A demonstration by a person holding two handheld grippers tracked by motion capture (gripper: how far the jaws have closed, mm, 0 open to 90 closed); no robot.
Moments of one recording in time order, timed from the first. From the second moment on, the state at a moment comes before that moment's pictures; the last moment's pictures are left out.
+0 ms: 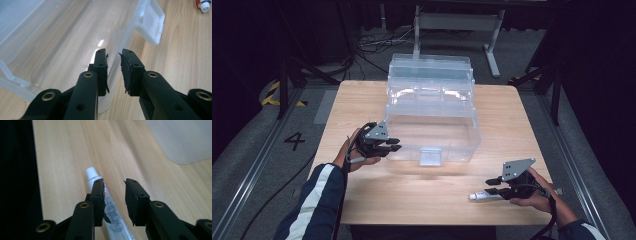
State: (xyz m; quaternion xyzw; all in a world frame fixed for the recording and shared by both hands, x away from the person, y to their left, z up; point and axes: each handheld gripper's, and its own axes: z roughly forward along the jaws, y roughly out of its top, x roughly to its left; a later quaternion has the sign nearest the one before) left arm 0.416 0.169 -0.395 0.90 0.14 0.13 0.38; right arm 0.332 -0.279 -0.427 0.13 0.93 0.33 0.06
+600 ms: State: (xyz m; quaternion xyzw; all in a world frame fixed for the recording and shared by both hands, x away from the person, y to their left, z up) left arm 0.416 0.168 -0.396 0.91 0.15 0.13 0.38; right arm 0.334 -0.257 -0.442 0.08 0.97 0.23 0.04
